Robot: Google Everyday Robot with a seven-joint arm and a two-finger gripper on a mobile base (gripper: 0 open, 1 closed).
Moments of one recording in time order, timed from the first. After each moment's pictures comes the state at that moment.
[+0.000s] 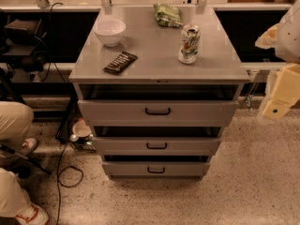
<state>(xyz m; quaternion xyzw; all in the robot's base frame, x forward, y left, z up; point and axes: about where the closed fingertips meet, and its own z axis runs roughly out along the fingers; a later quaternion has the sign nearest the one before) 0.438 -0.215 0.982 -0.60 0.78 -0.04 0.17</state>
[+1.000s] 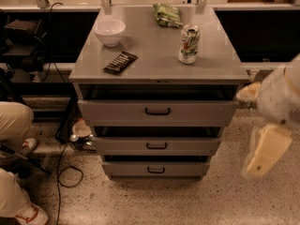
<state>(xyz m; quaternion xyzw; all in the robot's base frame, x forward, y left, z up) 0.386 -0.190 0.896 -0.61 0.77 0.05 0.15</state>
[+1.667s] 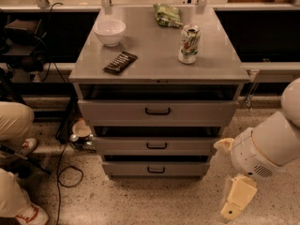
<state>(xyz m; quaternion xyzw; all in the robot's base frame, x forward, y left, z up) 0.342 -0.159 0.769 -0.59 0.78 0.17 0.13</state>
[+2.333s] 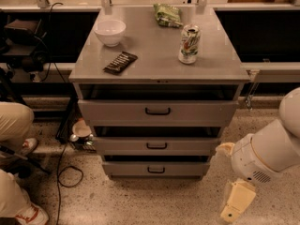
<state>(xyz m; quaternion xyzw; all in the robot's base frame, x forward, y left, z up) 0.344 -0.167 0.749 -0.58 0.78 0.16 0.14</state>
